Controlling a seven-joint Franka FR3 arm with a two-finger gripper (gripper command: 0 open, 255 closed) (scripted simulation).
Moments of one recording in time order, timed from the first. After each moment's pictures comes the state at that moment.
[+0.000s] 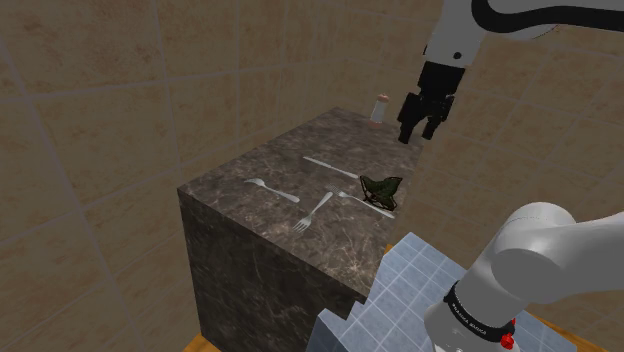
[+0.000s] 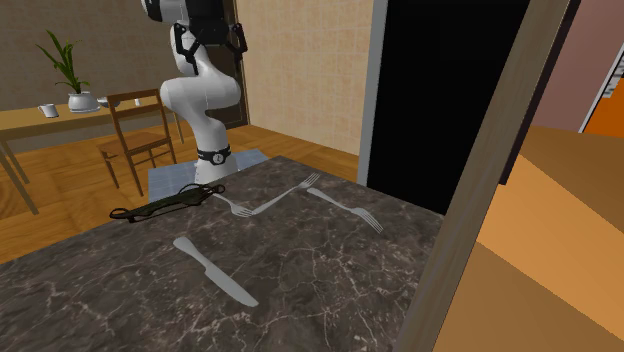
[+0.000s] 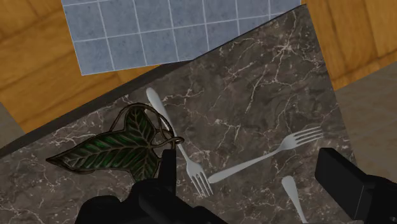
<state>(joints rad) -0.01 -0.83 -0.01 -2.41 0.03 1.54 0.13</state>
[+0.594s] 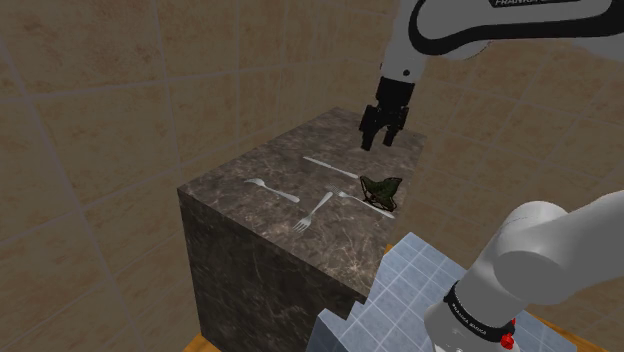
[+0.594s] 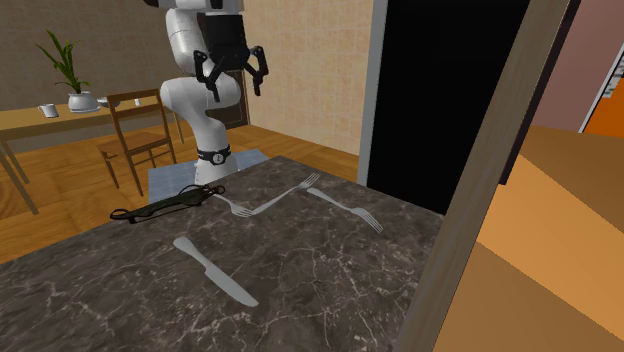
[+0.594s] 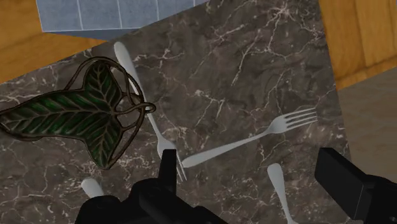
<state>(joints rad) 0.04 -0.58 -0.02 -2.38 0.06 1.74 0.07</state>
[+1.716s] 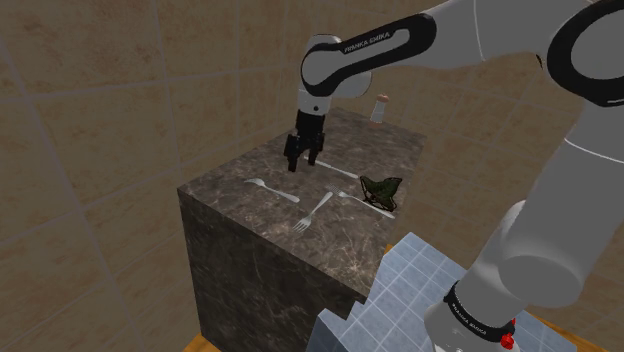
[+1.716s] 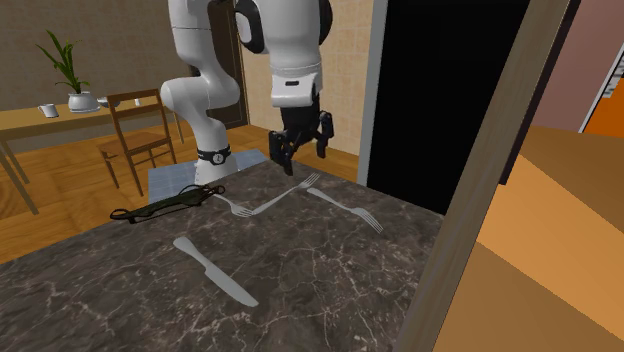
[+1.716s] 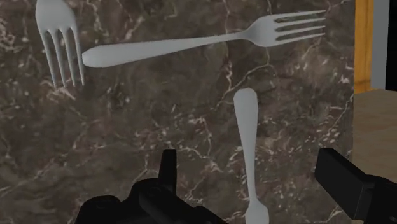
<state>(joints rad) 0.13 0.06 0.01 -2.06 0.18 2.02 -0.11</state>
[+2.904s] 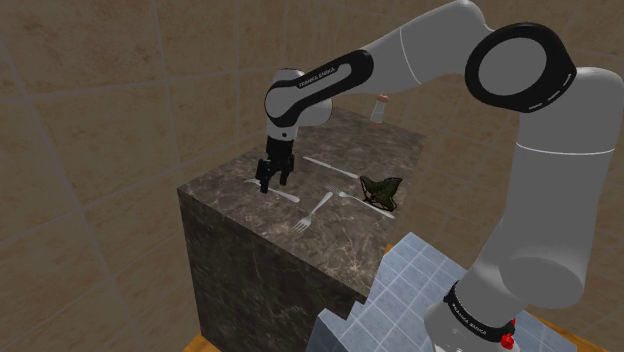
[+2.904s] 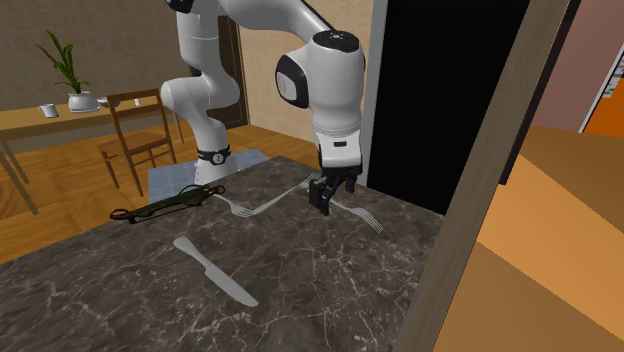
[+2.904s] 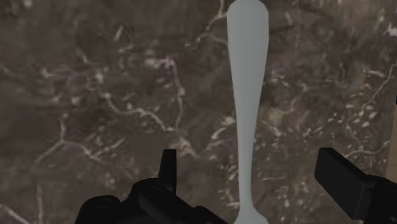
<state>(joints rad) 0.16 0.35 0.05 -1.89 0.21 2.13 -0.17</state>
